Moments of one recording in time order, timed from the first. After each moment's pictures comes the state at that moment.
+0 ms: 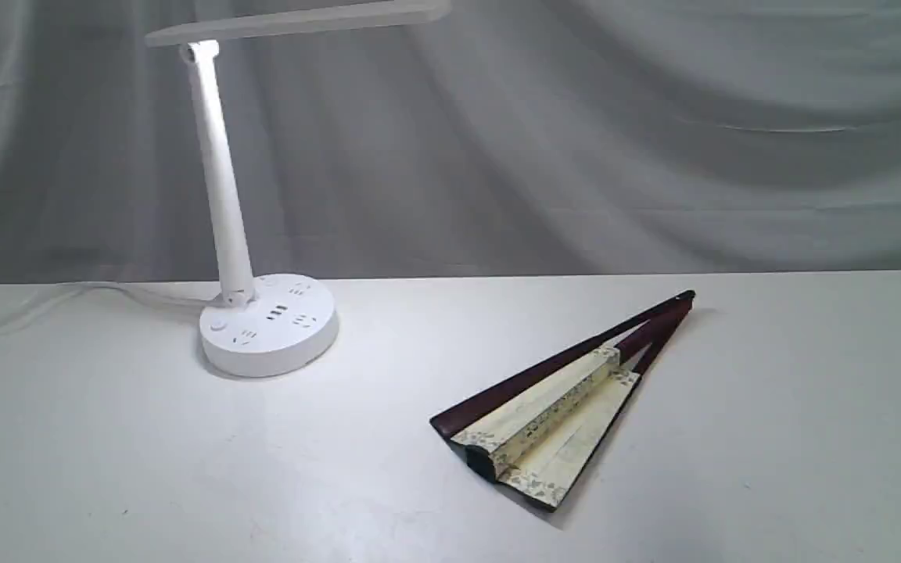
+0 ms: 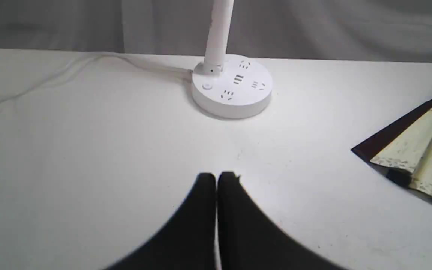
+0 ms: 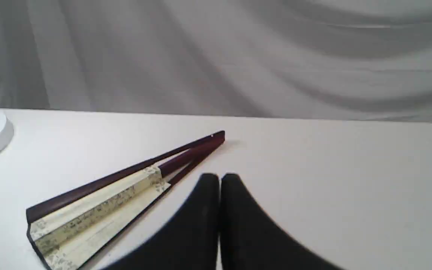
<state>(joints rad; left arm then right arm) -0.06 0.66 -0.68 -0.12 0.60 0.00 -0.14 0.76 -0.74 0.10 0.43 -0.10</state>
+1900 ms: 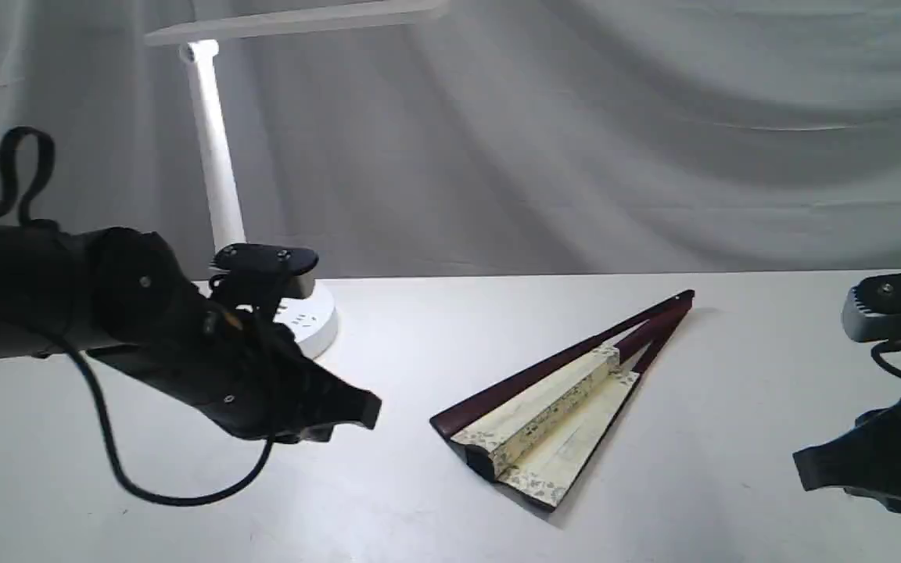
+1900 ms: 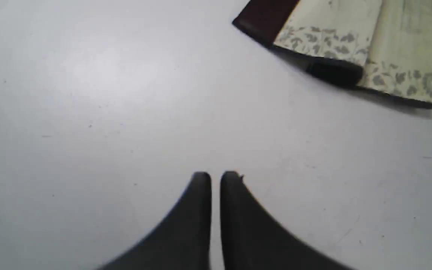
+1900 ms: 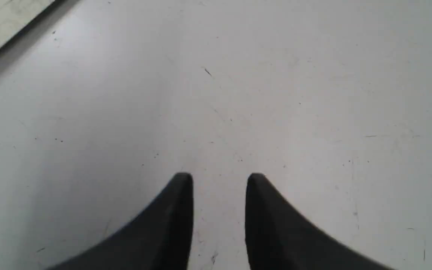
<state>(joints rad) -0.41 1.91 -1.23 -0.37 0.49 0.23 -0.09 1.42 -0.74 0.10 0.43 -0.17</state>
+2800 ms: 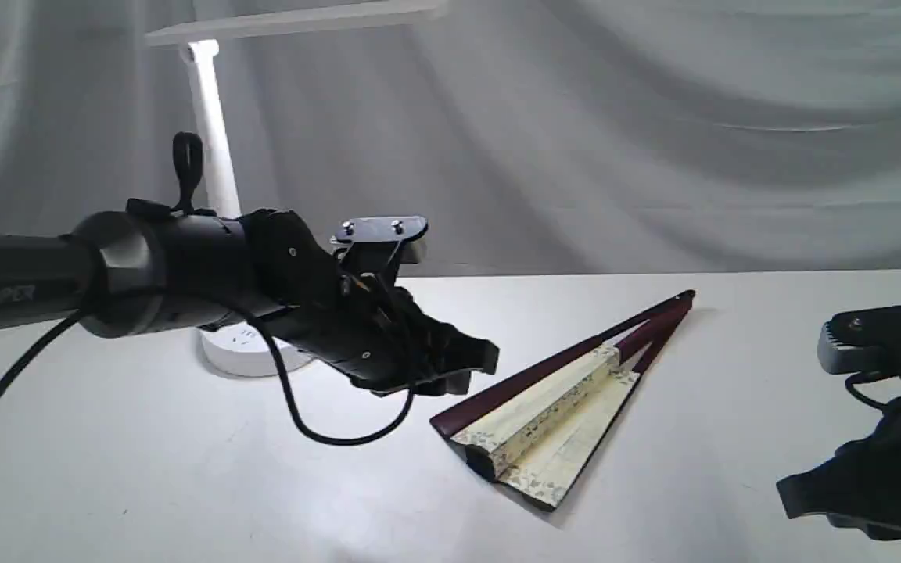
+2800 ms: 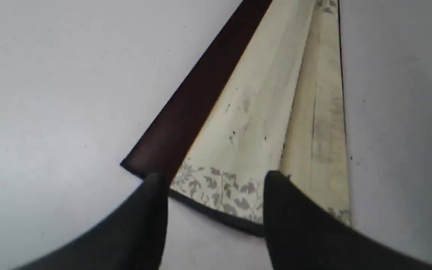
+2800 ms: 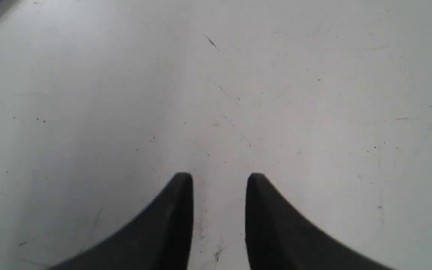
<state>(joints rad) -0.49 2.16 -1.55 -0.53 0.47 0.29 -0.09 1.52 -0.74 0.12 0.41 -0.20</state>
